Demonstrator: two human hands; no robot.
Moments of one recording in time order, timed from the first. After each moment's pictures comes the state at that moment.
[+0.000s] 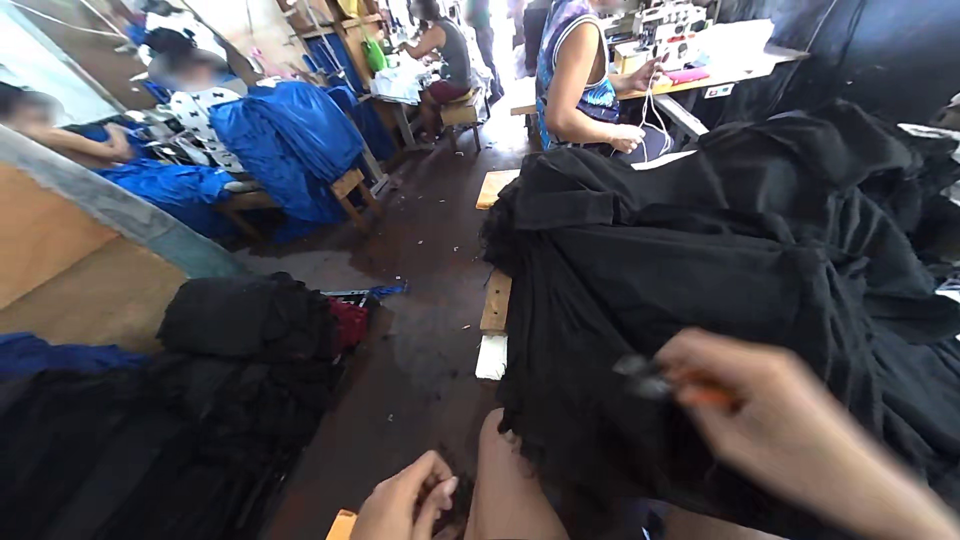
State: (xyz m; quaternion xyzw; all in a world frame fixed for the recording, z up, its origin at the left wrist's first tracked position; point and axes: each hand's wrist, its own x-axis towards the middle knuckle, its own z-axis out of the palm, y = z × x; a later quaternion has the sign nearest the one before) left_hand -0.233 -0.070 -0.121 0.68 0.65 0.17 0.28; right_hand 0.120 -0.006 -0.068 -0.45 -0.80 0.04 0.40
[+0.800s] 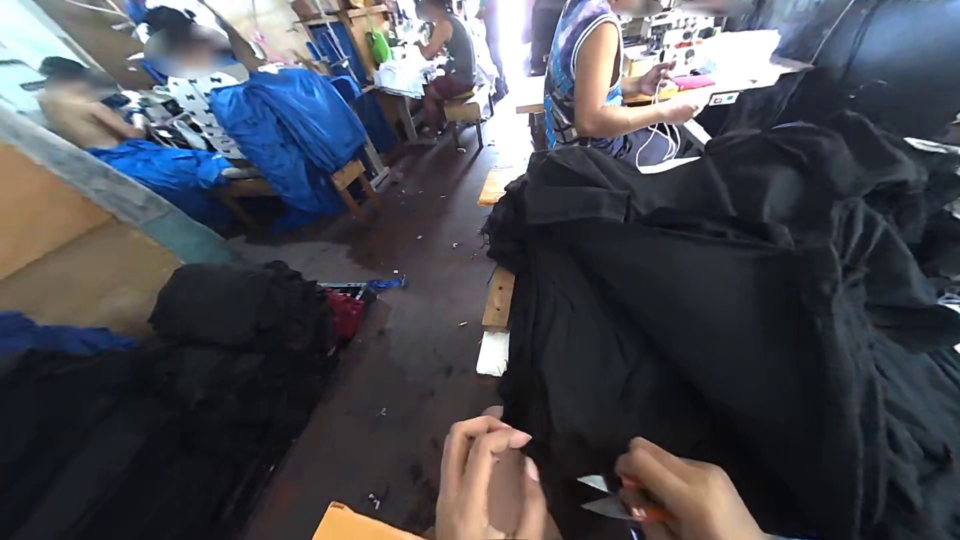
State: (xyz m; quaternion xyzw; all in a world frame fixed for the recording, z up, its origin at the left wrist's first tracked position) left_hand -0.140 -0.069 -0.121 0.67 0.53 0.50 0.15; right_hand 0.076 -0.059 -0.124 -0.41 -0.83 0.15 0.35
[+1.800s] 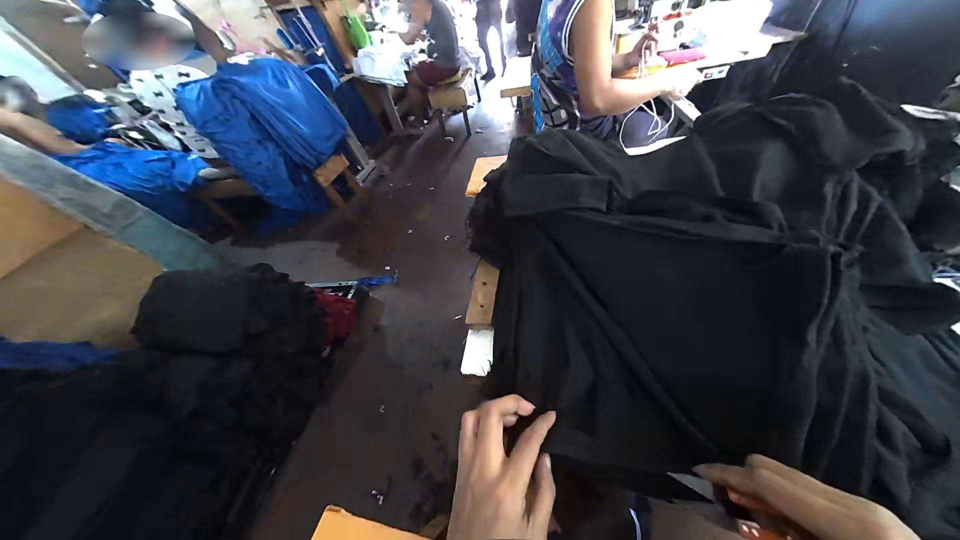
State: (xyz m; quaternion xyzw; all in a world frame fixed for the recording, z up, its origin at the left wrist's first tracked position) left_hand -0.127 -0.048 -0.126 0.78 0.52 0.35 0.06; right_hand 0.152 -0.088 -0.084 -0.51 -0.77 0.28 0.26
